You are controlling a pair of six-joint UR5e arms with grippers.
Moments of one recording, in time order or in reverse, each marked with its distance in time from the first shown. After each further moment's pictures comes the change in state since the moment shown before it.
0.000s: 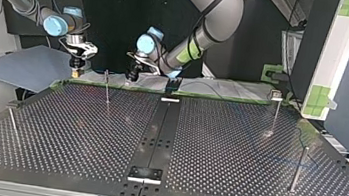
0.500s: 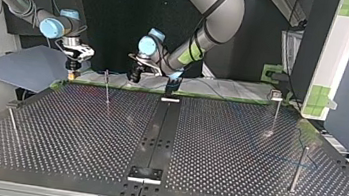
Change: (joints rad) left arm 0.011 0.000 -0.002 0.000 0.002 0.000; right arm -0.013 0.005 -0.039 0.025 0.007 -0.003
